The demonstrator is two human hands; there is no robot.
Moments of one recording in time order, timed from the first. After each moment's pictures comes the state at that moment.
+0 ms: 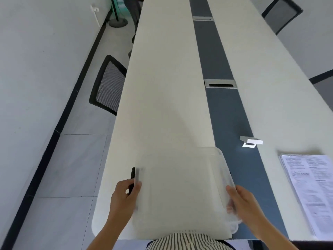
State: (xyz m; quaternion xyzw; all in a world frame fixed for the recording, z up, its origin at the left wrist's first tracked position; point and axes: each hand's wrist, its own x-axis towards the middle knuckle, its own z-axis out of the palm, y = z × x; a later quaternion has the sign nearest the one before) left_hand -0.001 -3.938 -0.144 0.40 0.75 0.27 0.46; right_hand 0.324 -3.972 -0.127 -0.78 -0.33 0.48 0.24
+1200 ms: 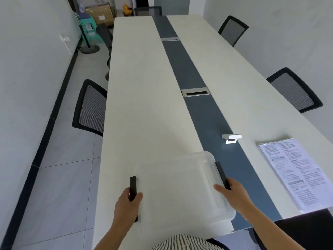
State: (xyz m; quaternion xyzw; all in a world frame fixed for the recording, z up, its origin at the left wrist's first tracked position) left_hand -0.001 -3.923 -0.140 0.45 0.72 0.18 0.49; right_hand 0.318 -3.976 -0.159 -0.84 -0.31 0.39 0.19
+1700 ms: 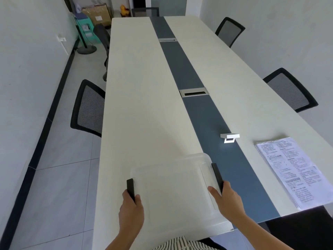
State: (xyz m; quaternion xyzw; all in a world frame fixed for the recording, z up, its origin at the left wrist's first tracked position) left_hand 0.010 -3.939 -0.153 0.48 0.75 0.19 0.41; right_hand 0.283 -3.991 -0.165 -0.87 -0.40 0.27 0.12
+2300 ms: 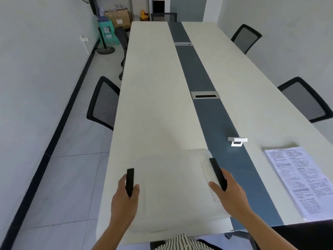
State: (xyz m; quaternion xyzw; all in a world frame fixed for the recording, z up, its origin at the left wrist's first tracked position) left_hand -0.011 -3.959 -0.117 0.49 0.74 0.25 0.39; right_hand 0.280 -3.995 -0.121 -0.81 -0.46 0.30 0.21
